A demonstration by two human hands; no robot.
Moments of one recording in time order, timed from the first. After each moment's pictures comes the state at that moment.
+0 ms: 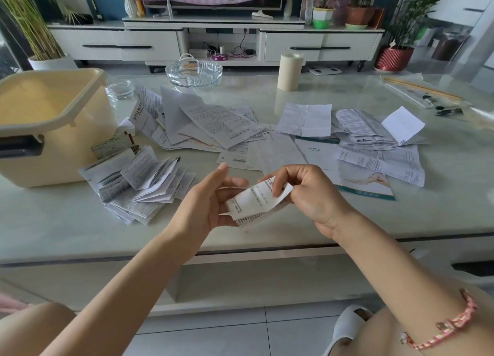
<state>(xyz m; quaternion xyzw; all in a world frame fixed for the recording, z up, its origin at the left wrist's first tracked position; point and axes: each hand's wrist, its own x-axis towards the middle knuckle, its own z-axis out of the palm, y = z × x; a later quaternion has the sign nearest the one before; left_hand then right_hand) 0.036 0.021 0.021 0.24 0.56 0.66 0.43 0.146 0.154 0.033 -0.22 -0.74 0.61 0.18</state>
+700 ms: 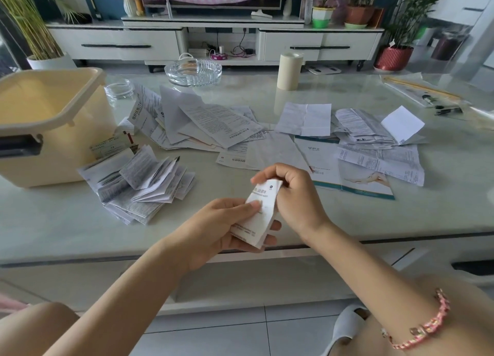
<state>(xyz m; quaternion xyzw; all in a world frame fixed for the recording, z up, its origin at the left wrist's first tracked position) 0.053 0.019 0.025 0.24 0.56 0.56 0.56 0.134 0.135 0.022 -0.24 -0.75 0.55 0.27</state>
